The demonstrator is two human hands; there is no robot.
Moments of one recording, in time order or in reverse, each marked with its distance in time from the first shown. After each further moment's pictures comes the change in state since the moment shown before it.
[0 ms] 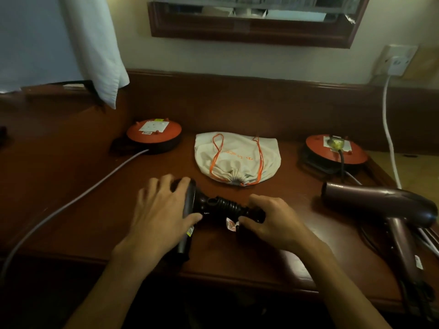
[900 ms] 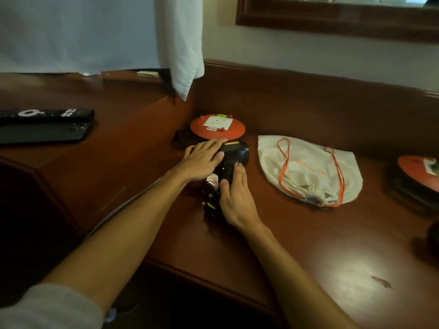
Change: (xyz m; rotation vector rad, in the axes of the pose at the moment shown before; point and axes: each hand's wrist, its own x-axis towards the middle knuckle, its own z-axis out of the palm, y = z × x) left_hand 0.162 -0.166 0.057 -0.258 -0.058 0.016; right_hand 0.161 -0.147 0.140 0.447 0.057 0.092
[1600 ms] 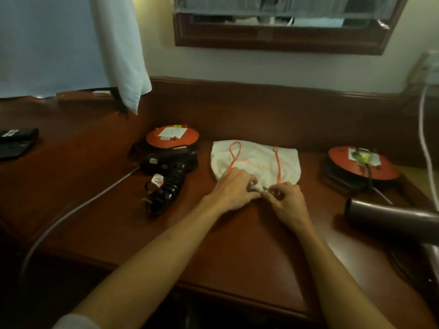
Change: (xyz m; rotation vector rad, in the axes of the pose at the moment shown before) left_hand -0.016 0.215 0.072 -0.024 0.061 0.278; right_hand -0.053 0.147 -0.192 -0.308 0.285 0.131
